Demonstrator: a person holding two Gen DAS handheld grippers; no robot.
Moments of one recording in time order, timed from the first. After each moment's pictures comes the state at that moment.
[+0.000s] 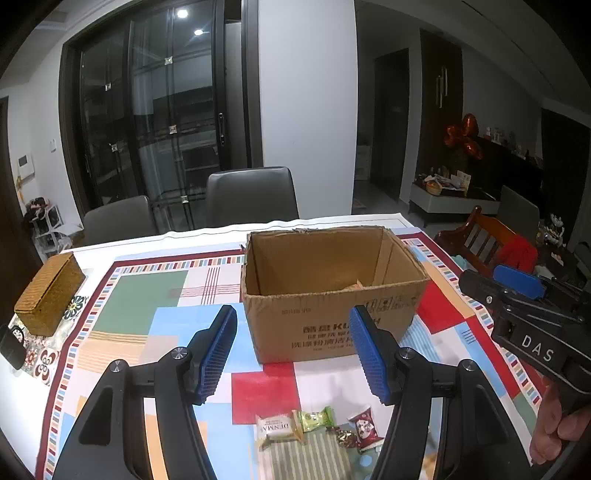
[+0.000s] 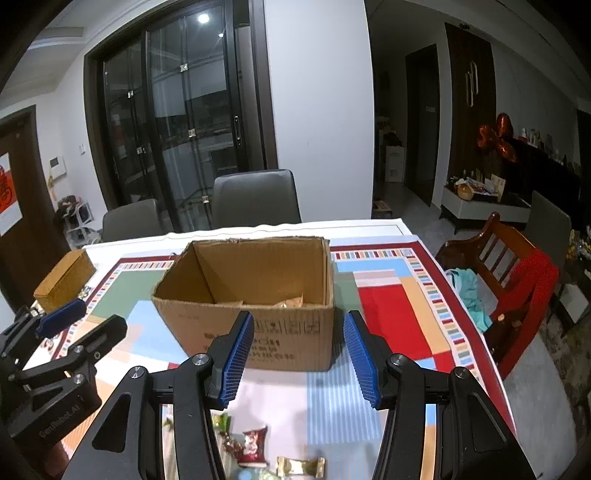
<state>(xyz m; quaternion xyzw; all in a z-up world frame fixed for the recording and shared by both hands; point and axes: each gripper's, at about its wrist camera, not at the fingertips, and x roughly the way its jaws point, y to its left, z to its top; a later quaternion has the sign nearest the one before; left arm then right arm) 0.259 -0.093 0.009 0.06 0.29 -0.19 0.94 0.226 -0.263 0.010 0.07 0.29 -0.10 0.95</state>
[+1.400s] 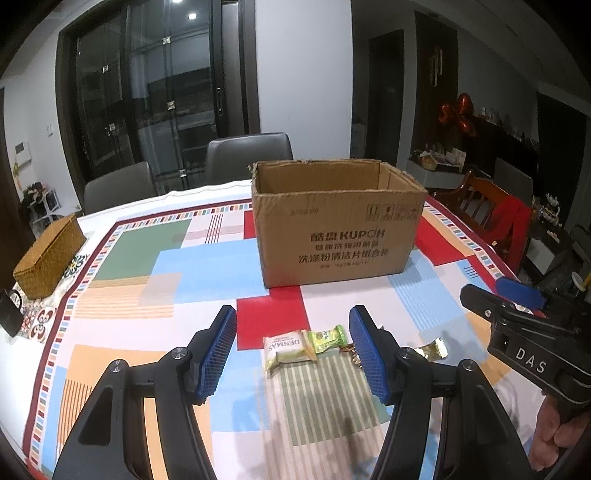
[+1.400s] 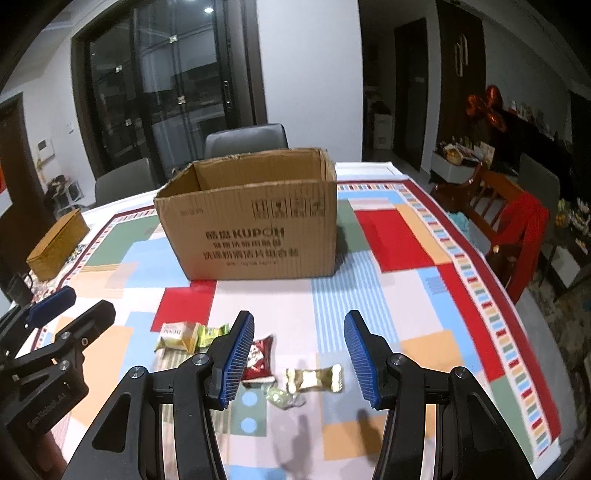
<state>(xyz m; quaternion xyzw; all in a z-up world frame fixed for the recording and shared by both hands) 0.205 -0.052 -0.052 0.08 0.32 -0.19 0.92 0.166 -0.223 -0.065 0.09 0.35 -0.13 0.92</state>
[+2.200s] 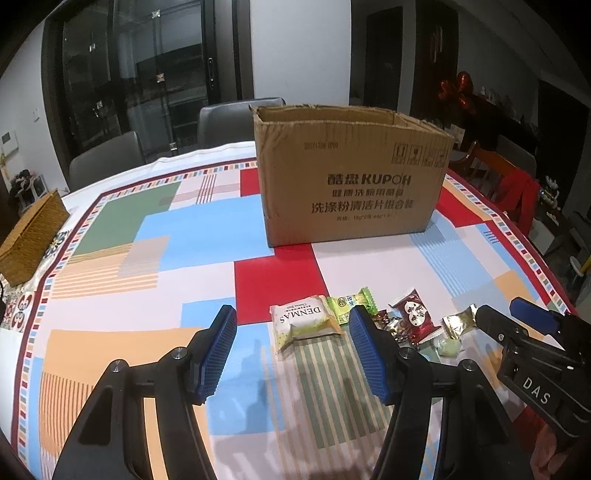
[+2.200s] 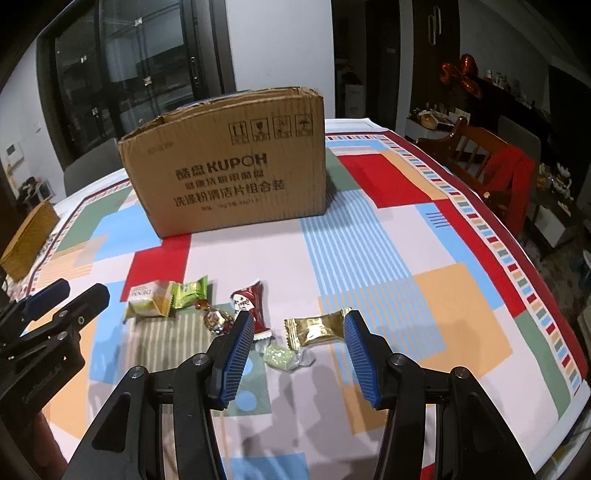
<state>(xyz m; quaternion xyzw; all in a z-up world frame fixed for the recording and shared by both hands) 0.238 -0.045 -0.112 0.09 0.37 -0.21 0.90 0.168 -0.207 -0.129 0.11 0.39 -0.18 0.90</state>
